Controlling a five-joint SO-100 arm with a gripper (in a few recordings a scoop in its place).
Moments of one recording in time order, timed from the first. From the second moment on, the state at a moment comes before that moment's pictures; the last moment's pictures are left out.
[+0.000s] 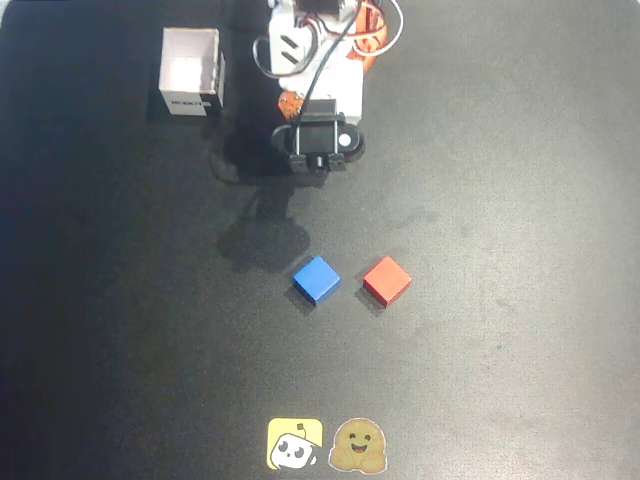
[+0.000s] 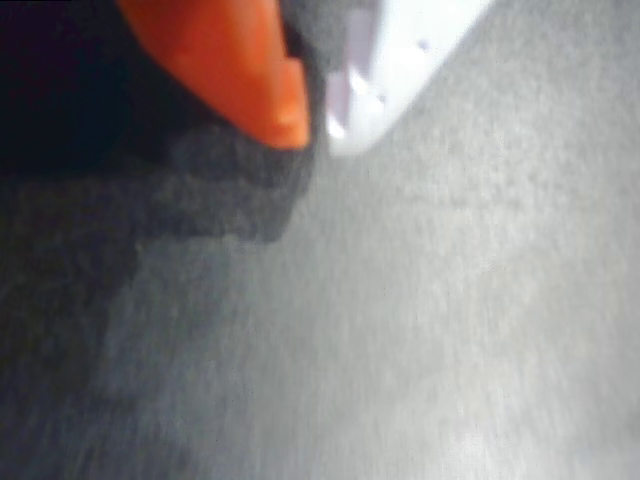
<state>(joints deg) 2.8 182.9 169.5 75.8 90.2</state>
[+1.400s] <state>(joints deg) 3.0 110.8 116.3 56.6 55.5</state>
